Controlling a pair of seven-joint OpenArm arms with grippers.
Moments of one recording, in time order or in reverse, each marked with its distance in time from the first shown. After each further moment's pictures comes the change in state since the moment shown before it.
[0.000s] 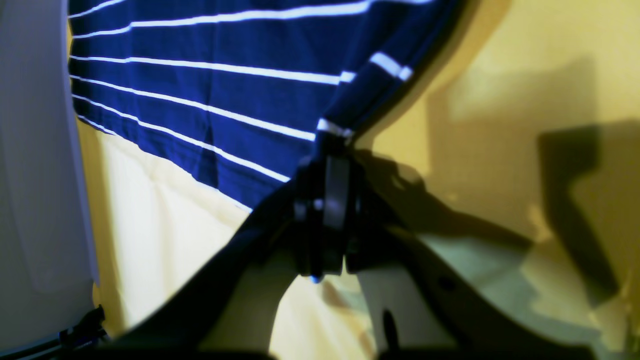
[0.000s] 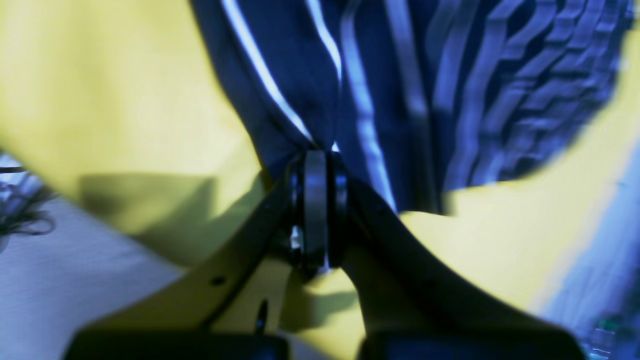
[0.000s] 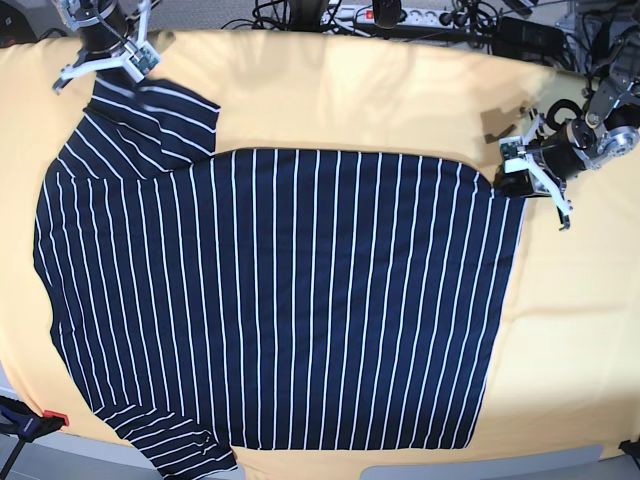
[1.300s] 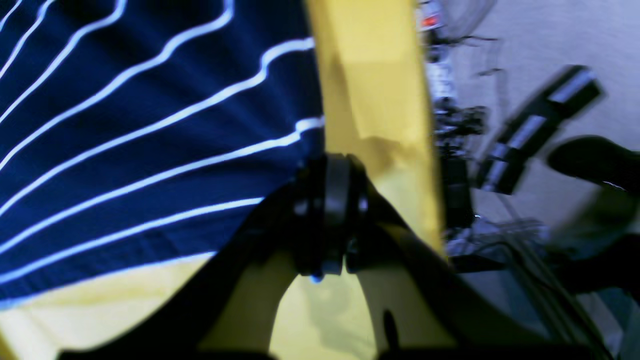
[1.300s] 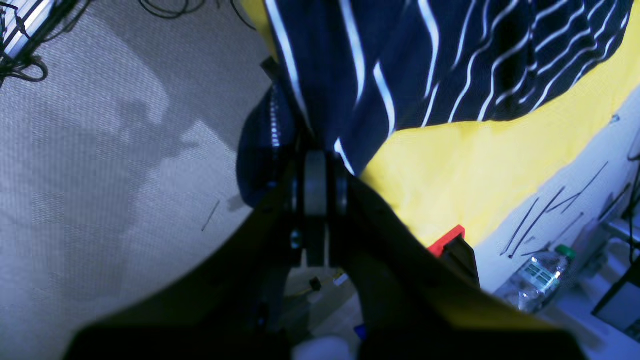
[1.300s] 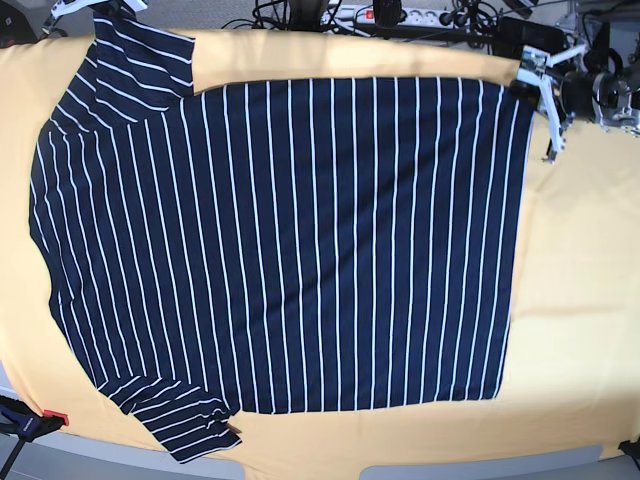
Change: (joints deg) left arm 15.0 -21.4 0.0 17.9 -5.2 -20.7 0.0; right arm -20.4 0.6 0.1 9.0 -9.0 0.2 -14.4
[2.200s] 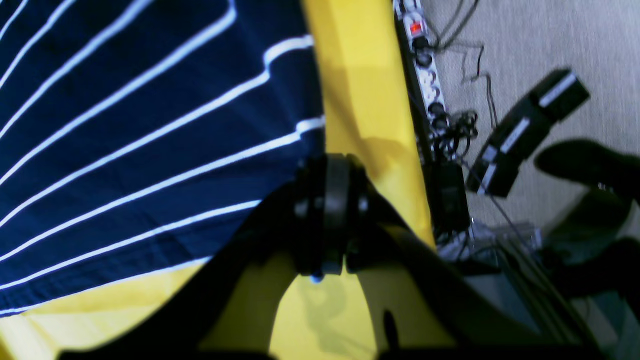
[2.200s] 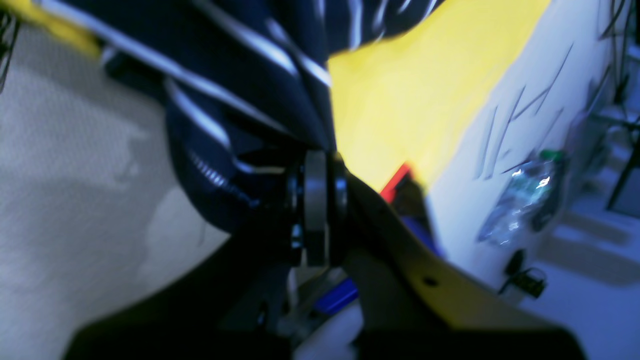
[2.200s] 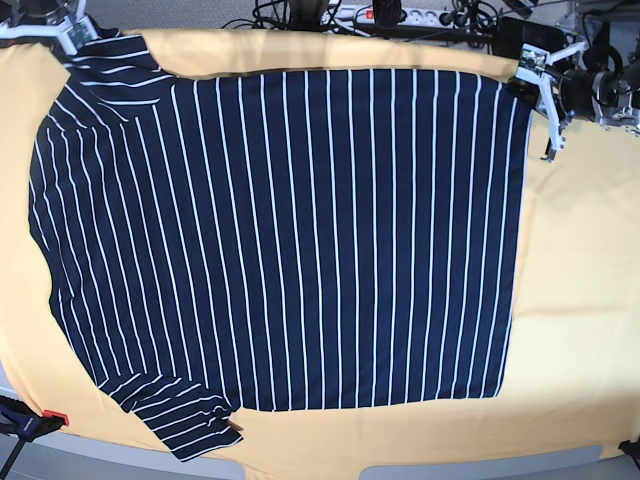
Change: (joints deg) left arm 0.0 -0.2 0.0 0.1 -1.9 3.2 -0.2; right arm 0.0 0.0 18.6 0.0 14.1 -4.5 1.0
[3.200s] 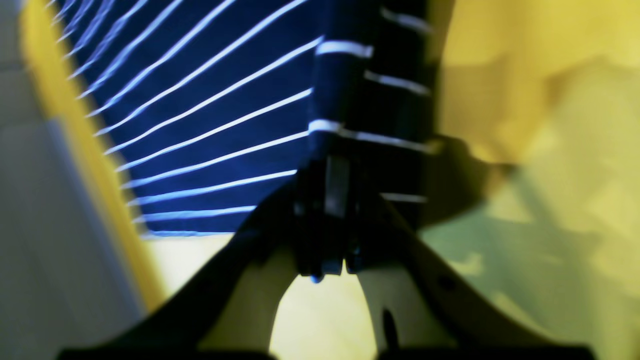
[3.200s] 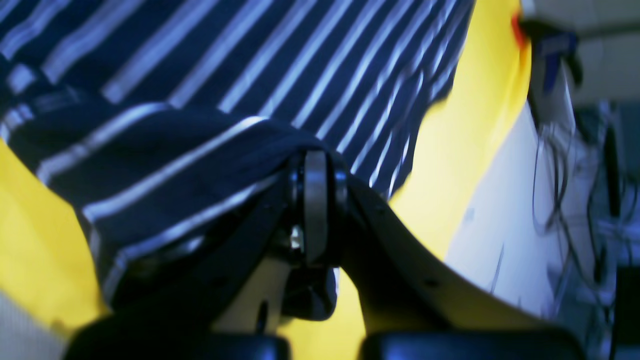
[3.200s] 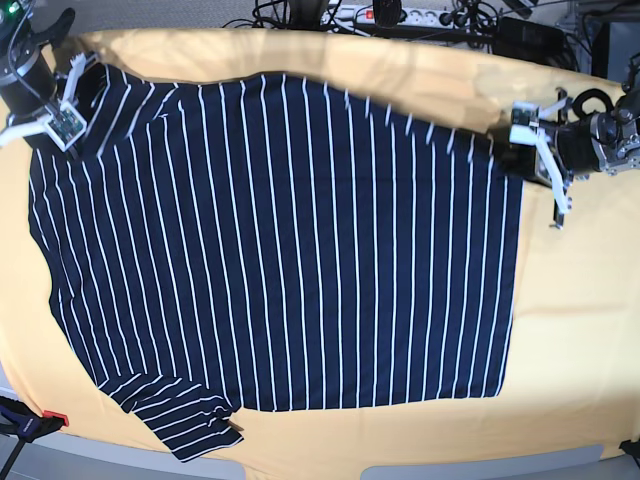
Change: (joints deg) left arm -13.0 5.6 0.0 1.4 -0.1 9.1 4.9; right arm 24.5 7.5 7.7 0.0 21.8 20.9 12.7
